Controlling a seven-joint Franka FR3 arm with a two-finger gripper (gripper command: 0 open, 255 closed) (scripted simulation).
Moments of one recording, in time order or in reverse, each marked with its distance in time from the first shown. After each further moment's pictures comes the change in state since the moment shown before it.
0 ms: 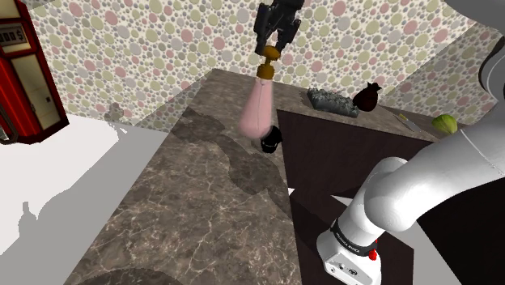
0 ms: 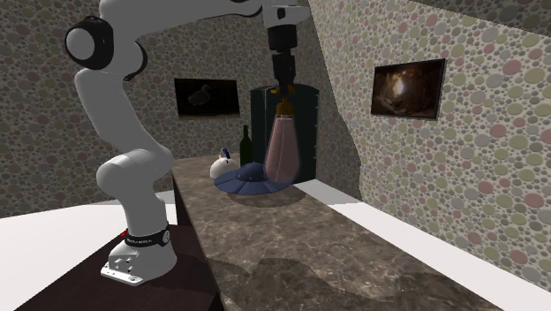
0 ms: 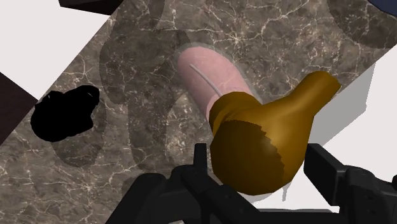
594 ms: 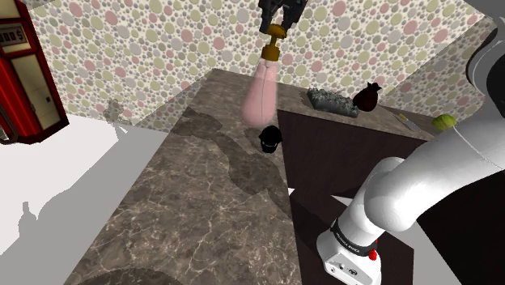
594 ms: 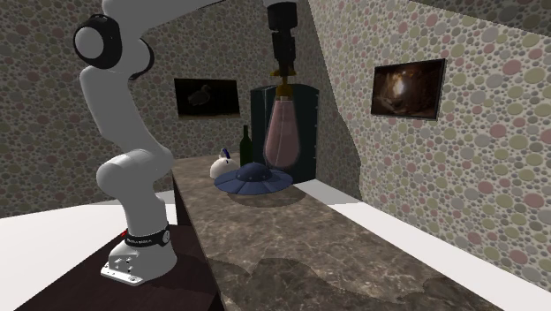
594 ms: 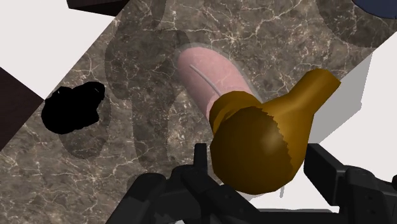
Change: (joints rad) arm 0.000 0.071 -0.001 0.205 -0.003 -0.134 0.014
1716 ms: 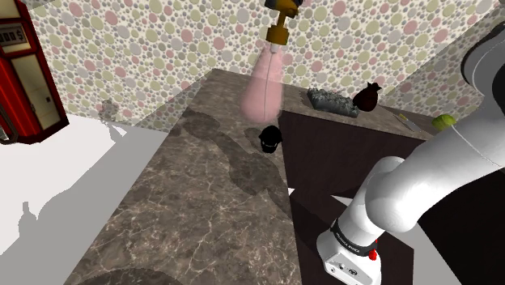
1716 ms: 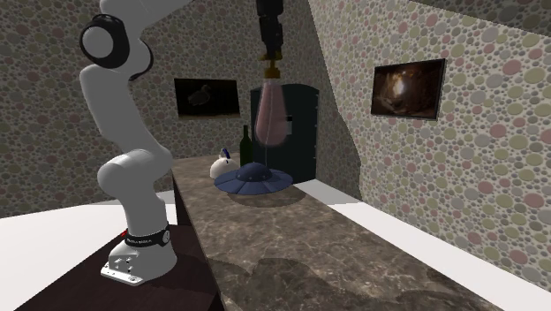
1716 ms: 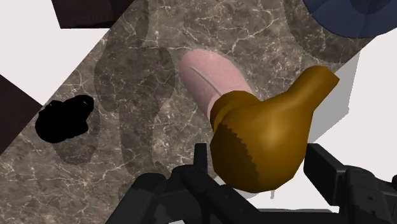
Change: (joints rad) arm 0.044 0.011 0.087 0.174 0.017 -0.149 0.150
